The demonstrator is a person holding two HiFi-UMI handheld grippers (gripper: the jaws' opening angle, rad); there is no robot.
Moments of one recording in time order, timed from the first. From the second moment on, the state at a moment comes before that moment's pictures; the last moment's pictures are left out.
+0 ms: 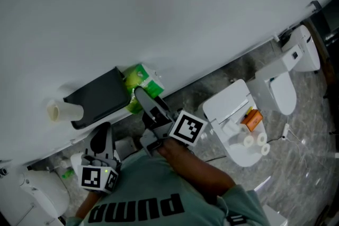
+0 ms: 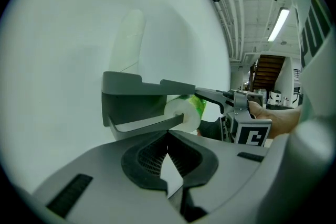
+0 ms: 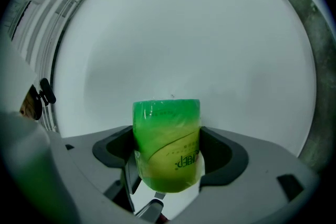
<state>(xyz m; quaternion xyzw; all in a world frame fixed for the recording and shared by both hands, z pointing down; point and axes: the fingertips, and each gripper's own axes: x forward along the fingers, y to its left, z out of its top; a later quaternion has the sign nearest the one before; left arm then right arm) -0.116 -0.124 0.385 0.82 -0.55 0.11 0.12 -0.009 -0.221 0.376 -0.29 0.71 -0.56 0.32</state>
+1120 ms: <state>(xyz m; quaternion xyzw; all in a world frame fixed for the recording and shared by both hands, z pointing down) -0.138 -0.115 0.381 0.82 -0.55 0.09 0.12 -0.075 -0.170 0.387 -0.20 0.70 -0.60 0.32</state>
